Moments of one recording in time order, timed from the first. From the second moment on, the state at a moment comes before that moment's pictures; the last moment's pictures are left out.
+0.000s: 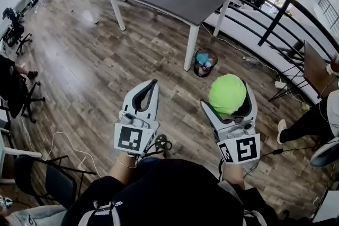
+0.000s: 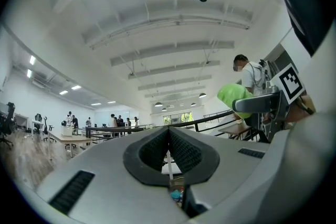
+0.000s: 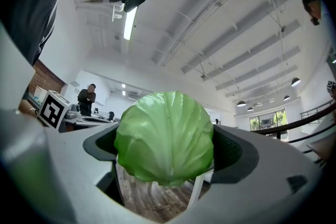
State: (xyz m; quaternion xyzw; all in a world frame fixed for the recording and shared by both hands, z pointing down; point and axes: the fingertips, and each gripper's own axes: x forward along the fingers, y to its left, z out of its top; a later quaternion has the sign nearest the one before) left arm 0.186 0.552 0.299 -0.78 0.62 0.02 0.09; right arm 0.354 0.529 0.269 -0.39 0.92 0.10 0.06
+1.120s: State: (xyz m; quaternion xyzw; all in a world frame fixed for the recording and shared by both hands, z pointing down) left arm 0.062 0.403 0.310 -0.81 0.59 0.02 0.07; right arm 0.214 0.381 0.264 -0.41 0.90 0.10 0.06
